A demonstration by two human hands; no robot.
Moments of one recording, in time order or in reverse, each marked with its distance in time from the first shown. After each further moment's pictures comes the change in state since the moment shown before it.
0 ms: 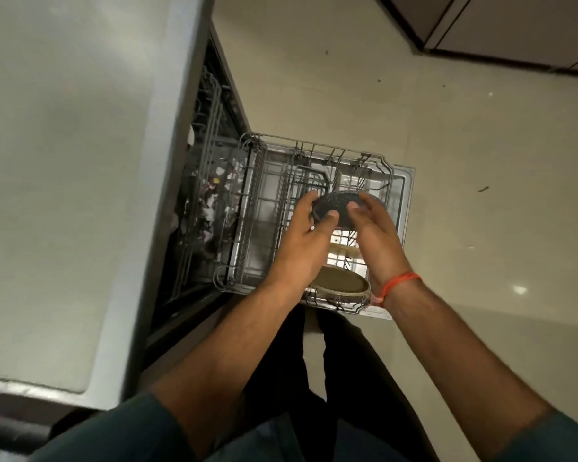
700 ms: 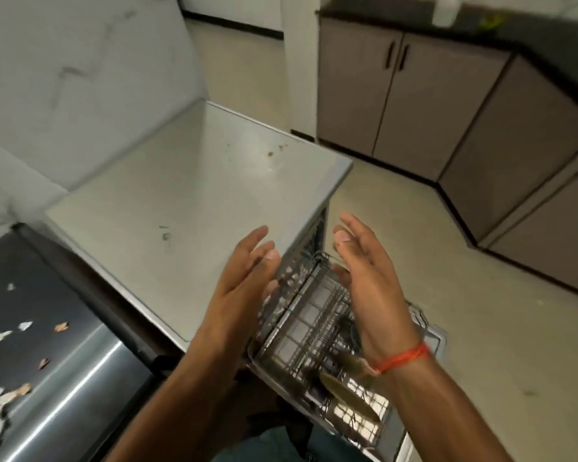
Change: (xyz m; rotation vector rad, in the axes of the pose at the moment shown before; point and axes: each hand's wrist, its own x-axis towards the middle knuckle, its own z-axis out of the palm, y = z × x) left_hand -0.245 0.098 -0.096 -0.281 0.420 0.454; right_hand -0.207 -0.166 0.025 0.065 -0.545 -0.510
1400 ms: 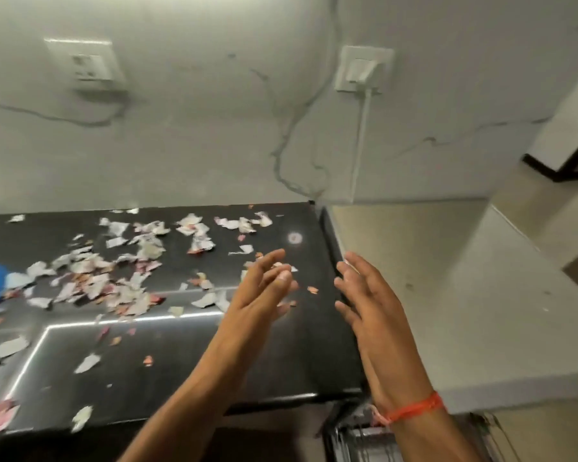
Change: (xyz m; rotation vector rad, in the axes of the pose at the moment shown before) left_hand -0.190 -0.015 -0.270 -0.301 0.796 0.163; right_hand -0.129 0.035 0.312 -0.188 -0.834 -0.006
